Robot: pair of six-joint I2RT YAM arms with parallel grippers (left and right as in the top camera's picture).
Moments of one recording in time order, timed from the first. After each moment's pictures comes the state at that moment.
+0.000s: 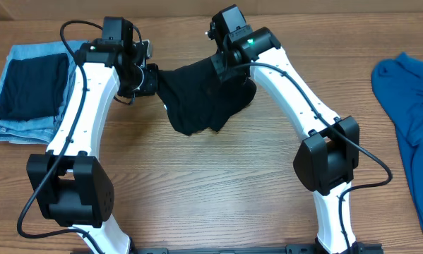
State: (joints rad) left arm -0.07 1.89 1.68 -1.04 0.24 -0.16; right arm 0.49 2.23 2.13 -1.00 0.06 0.02
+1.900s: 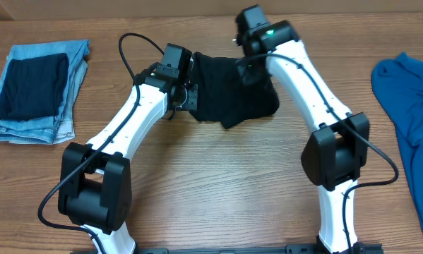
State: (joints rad) left arm -0.33 1.89 1.43 -0.71 0.04 -0.26; right arm 0.41 2.23 2.13 -1.20 0.15 0.03
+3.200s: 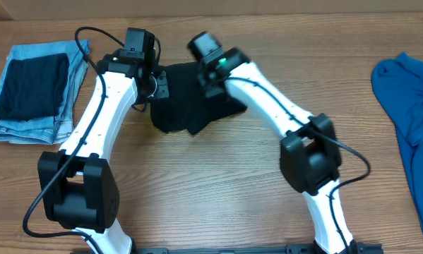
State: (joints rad) left arm -0.18 1.87 1.56 -0.92 0.03 -0.32; right arm 0.56 2.28 2.06 -0.98 0.26 0.18
